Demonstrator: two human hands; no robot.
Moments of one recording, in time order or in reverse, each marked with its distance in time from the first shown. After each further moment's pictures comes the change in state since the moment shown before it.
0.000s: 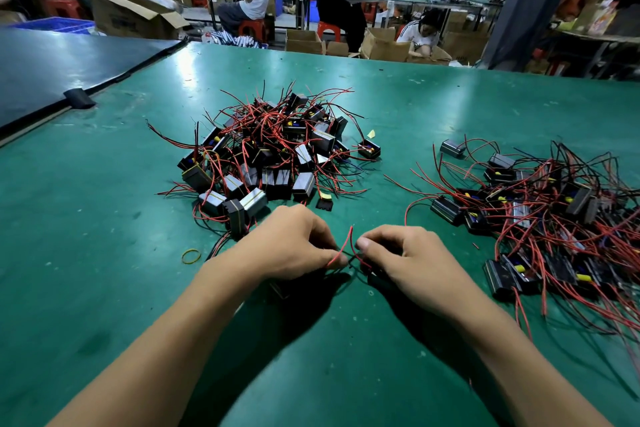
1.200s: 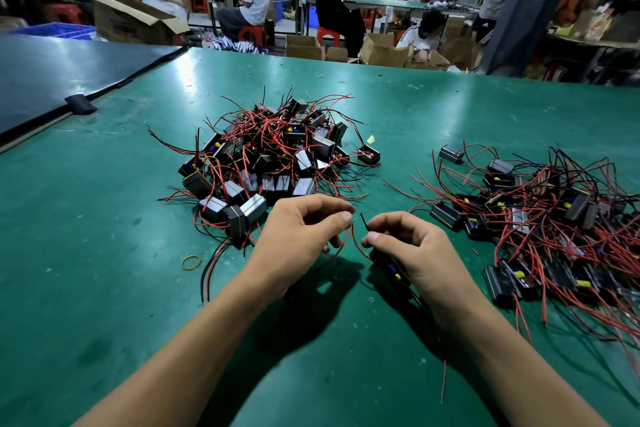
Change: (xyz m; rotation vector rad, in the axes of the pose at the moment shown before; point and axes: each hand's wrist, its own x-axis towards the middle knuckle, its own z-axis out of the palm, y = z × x) left_hand -0.003 0.011 0.019 -0.797 0.320 0.092; right_hand -0.001 -0.003 0.003 0.740 0.070 0.080
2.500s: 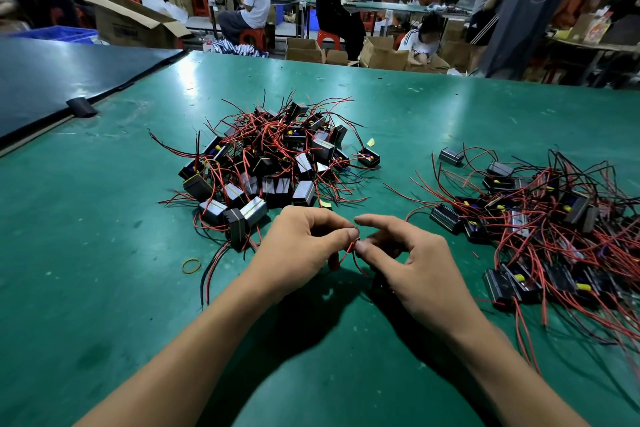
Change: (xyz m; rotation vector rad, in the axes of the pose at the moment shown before) left_hand -0.001 0.000 -0.002 0.097 -0.089 -0.021; right_hand -0.007 -0.002 0.005 -0.421 0.009 -0.283
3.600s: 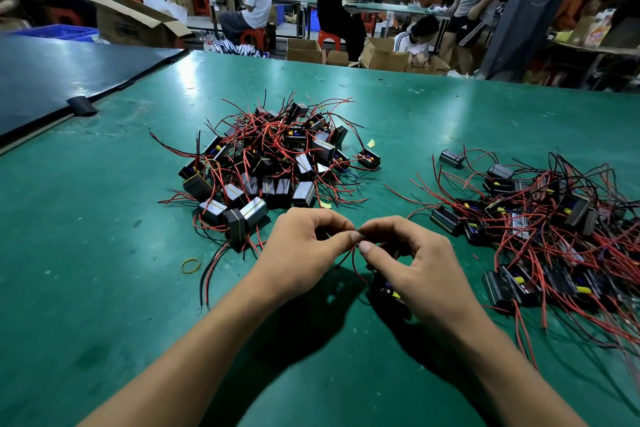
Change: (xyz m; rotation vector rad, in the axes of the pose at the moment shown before) left_hand 0.000 -0.001 0.003 0.144 0.033 0.088; right_hand 0.000 0.004 -0.003 -0.025 0.014 -0.038
